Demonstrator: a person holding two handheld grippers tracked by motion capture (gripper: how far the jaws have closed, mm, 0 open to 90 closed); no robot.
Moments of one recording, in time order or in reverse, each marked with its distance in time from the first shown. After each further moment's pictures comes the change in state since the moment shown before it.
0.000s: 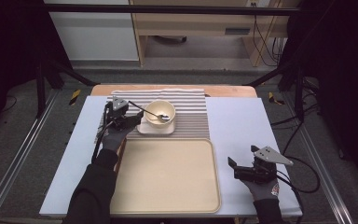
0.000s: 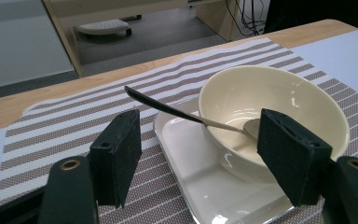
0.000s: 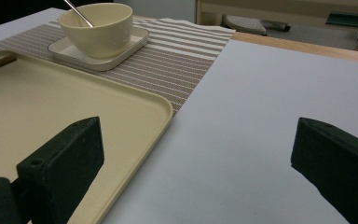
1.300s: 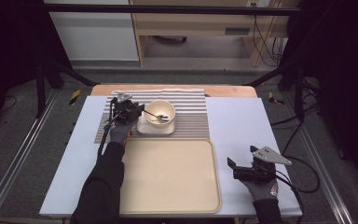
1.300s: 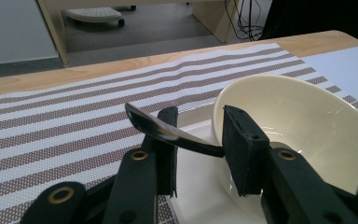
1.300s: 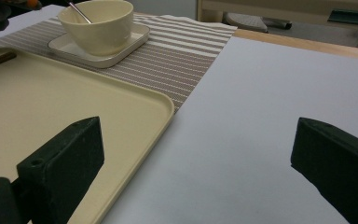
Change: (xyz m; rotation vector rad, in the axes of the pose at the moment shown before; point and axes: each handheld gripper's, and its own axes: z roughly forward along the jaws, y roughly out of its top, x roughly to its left) left arm 0.011 -0.002 0.042 0.002 -0.042 -0.089; right arm 0.001 -0.001 0.002 0.010 0.003 -0.002
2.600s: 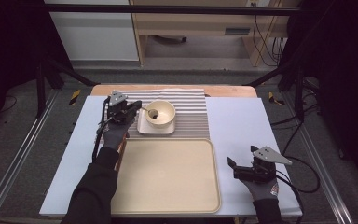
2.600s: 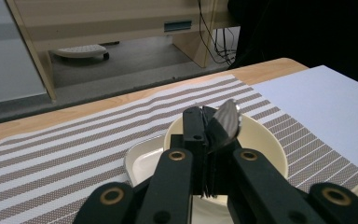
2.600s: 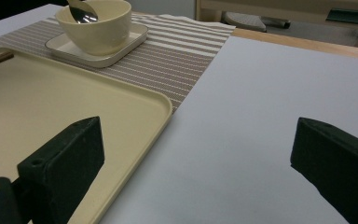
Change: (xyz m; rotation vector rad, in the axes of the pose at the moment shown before) left arm -0.025 0.022 -0.059 -0.114 -0.067 0.061; right arm -0.001 0.000 0.000 0.003 -0.007 0.000
